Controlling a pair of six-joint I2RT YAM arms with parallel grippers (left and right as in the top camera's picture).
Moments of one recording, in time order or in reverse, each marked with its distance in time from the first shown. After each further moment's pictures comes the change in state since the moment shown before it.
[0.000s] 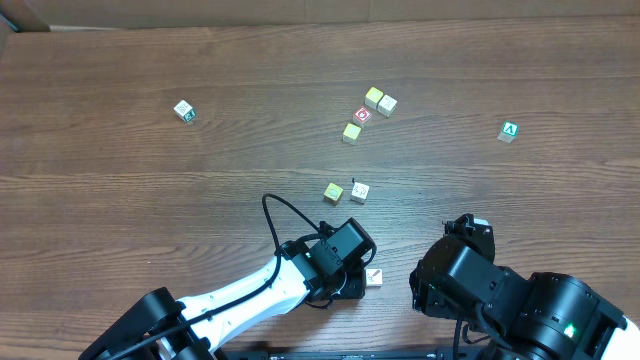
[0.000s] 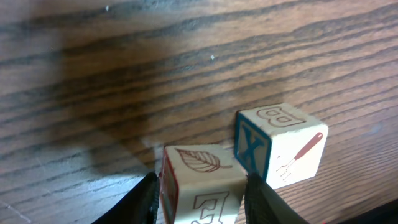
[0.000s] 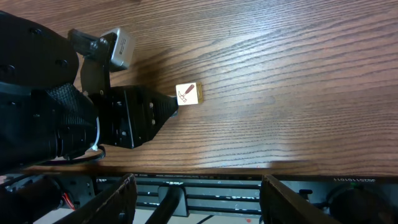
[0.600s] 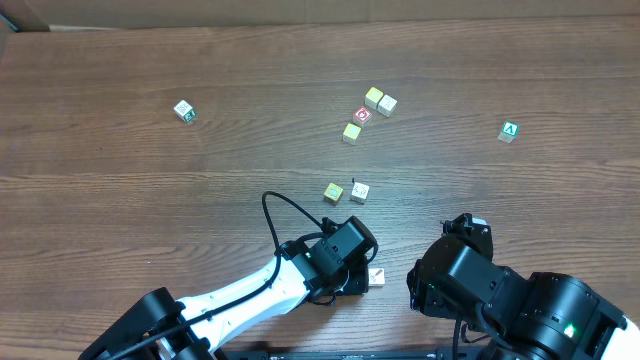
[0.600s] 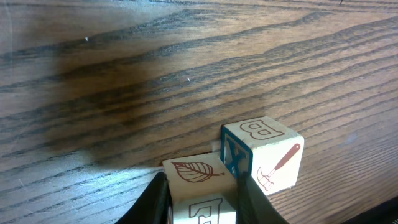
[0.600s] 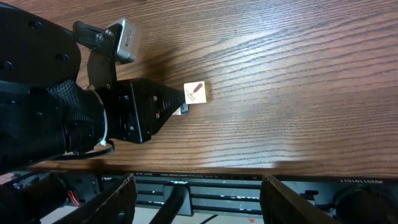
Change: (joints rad) left arm 0.000 0.000 0.000 0.050 -0.013 -0.004; right arm 0.000 0.000 0.000 0.014 -0.011 0.000
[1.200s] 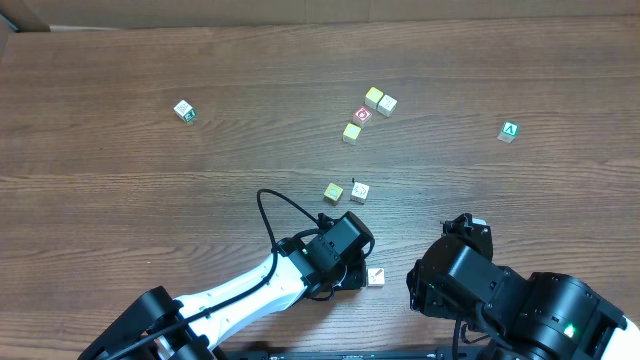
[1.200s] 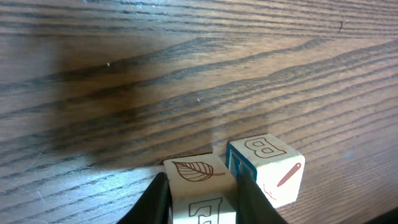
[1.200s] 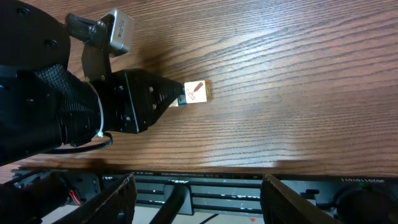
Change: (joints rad) left arm 0.030 0.000 0.000 0.009 -0.015 0.000; right arm 0.000 0.000 0.000 0.000 -0.003 0.003
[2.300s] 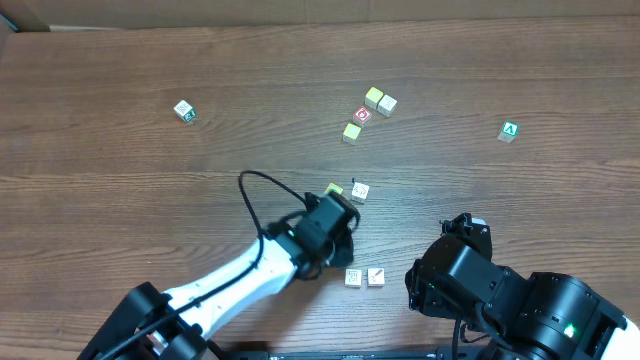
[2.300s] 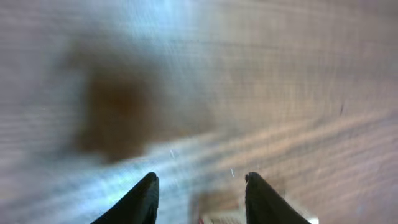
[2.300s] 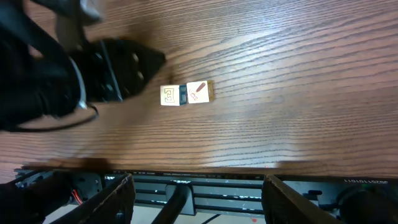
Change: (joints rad) left arm 0.130 0.000 0.039 -0.009 -0.077 0.132; right arm 0.000 0.000 0.000 0.007 -0.003 -0.001
